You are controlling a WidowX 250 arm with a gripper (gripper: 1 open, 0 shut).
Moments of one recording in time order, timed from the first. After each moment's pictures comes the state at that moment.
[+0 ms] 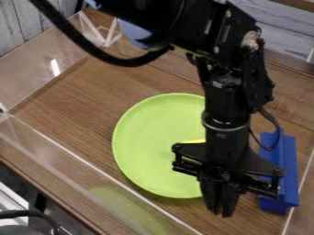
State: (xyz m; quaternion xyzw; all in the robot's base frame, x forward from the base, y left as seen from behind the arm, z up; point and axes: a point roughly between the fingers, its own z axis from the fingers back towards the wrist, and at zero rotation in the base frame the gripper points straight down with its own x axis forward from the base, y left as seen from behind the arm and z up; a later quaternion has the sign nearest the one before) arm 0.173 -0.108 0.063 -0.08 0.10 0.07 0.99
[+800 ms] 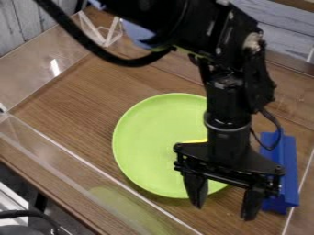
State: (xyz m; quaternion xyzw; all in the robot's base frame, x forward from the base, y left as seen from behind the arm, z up) arm 0.177 -0.109 0.061 -0.08 0.09 0.08 0.99
